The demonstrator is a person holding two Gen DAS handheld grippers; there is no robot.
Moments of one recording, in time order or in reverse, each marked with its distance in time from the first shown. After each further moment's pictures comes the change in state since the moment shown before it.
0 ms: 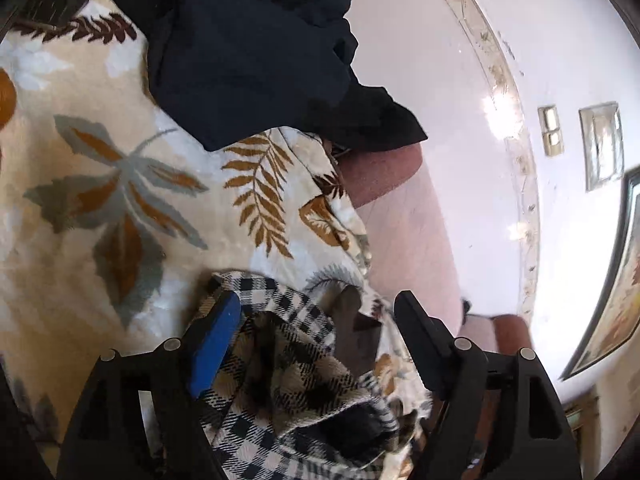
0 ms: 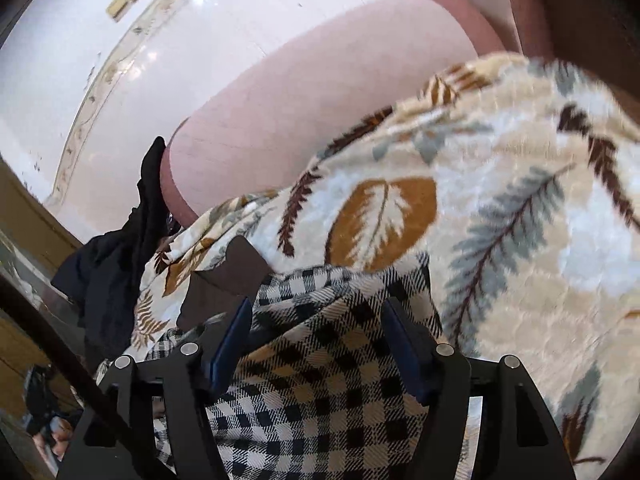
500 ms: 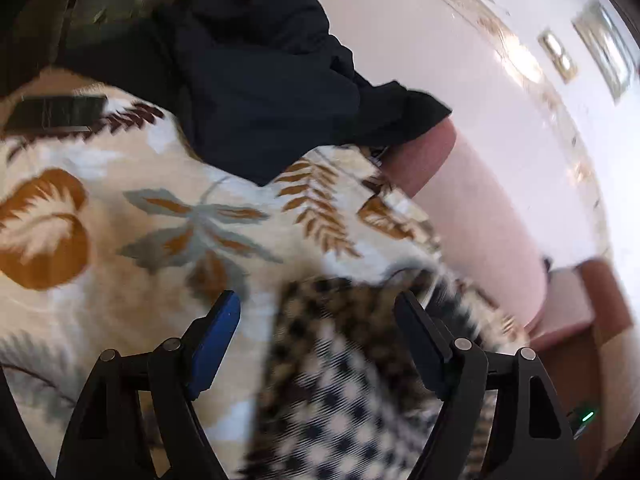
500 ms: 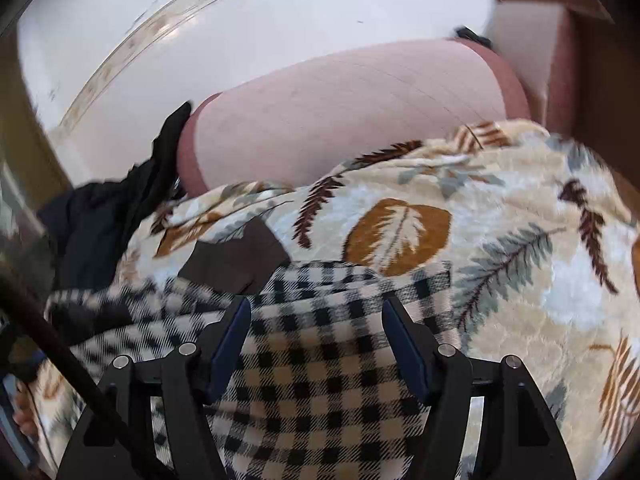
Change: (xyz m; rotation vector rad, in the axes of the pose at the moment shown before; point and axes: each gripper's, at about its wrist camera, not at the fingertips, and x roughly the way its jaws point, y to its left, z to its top) left arm -0.037 -0.012 -0.024 0.316 -0.064 0.314; right arm -0.016 0.056 -0.028 -0.266 -0.026 -0.085
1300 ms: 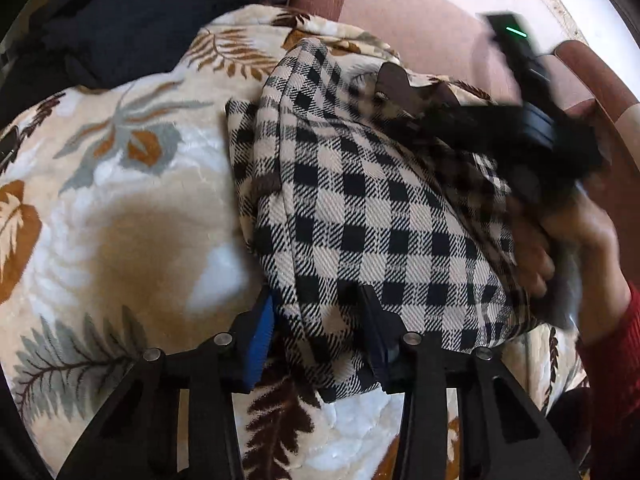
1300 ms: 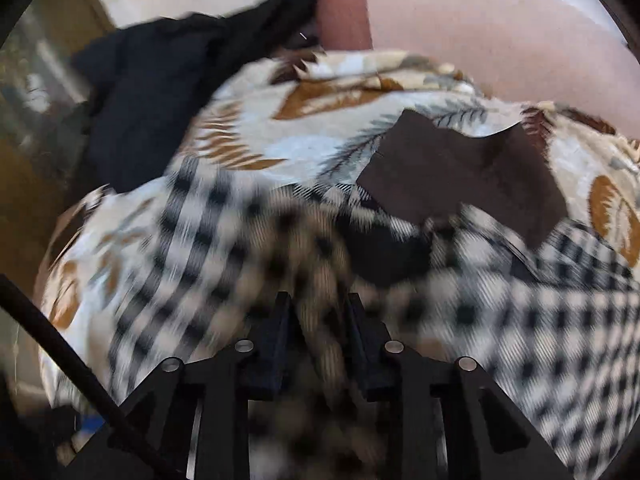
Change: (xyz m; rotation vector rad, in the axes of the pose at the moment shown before) left arm 0.022 -0.013 -0.095 0.501 0.410 -0.009; right arm 0.146 0.209 -0.037 -0.231 0.428 0.124
